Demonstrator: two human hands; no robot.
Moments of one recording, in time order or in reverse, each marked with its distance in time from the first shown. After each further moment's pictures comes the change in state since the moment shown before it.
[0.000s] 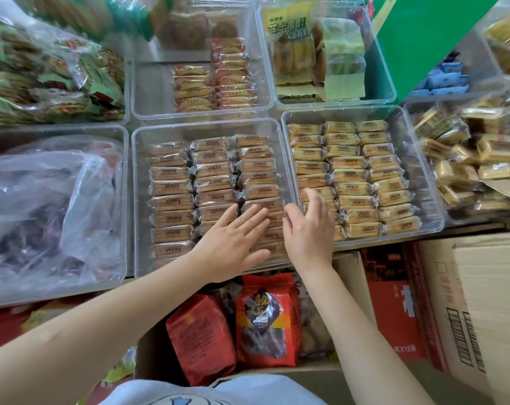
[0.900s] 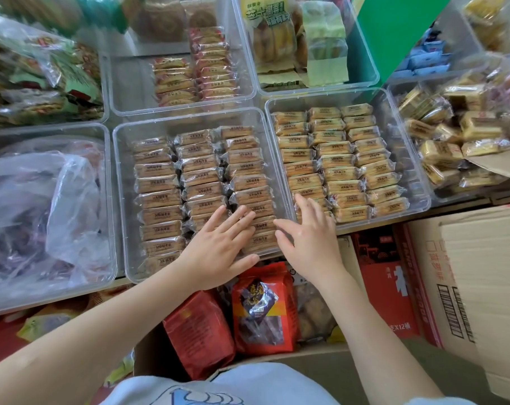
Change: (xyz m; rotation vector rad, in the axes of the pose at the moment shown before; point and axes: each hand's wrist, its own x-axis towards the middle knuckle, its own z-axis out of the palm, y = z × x) left_hand -0.021 0.006 0.015 -0.021 0.134 0.061; right_hand -0.029 0.016 -0.036 0.114 -0.346 0.000
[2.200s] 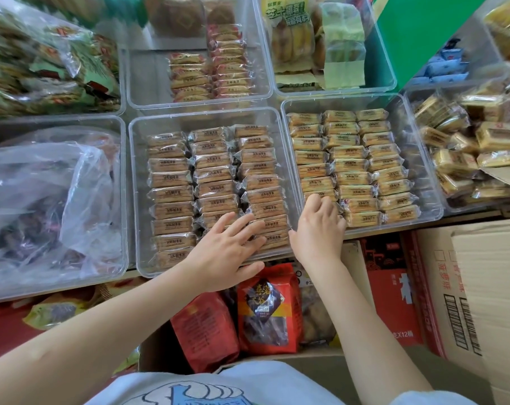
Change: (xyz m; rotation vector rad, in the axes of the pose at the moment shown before) left_hand -0.010 0.000 0.000 0.113 0.042 0.057; right_hand 0.024 -0.025 0.004 -0.272 0.051 0.245
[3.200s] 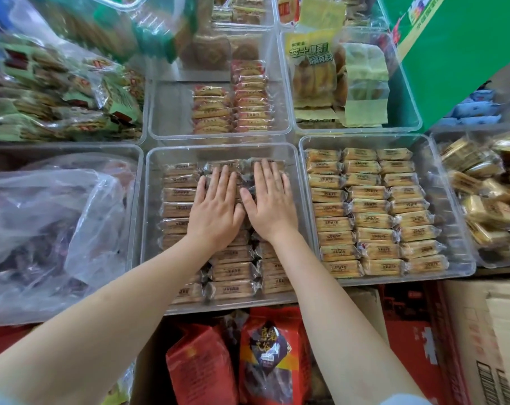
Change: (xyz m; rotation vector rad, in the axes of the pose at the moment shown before) left_hand 0.076 -0.092 -0.006 -0.036 0.069 -0.649; right_hand 0.126 -0.089 0.035 0.328 0.026 -0.447
